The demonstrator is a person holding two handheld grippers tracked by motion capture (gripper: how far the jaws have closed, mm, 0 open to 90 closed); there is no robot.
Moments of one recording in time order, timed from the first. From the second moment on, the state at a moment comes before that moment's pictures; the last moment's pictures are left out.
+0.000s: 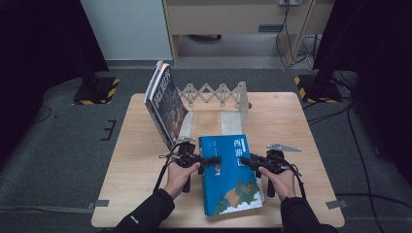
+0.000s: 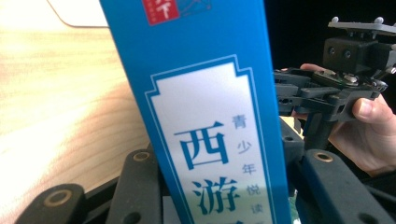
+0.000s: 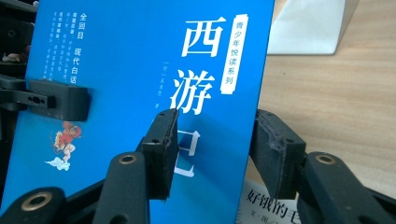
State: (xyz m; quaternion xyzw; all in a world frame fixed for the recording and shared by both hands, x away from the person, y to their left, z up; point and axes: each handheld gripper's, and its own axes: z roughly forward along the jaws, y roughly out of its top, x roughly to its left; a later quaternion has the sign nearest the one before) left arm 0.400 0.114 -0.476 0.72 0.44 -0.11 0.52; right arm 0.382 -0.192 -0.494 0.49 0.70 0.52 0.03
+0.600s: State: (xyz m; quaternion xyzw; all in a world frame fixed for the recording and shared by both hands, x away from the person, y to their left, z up) left arm 0.397 0.114 -0.431 0.73 0.37 -0.03 0.58; right arm 0.383 -0.195 -0.460 0.46 0.66 0.59 0.08
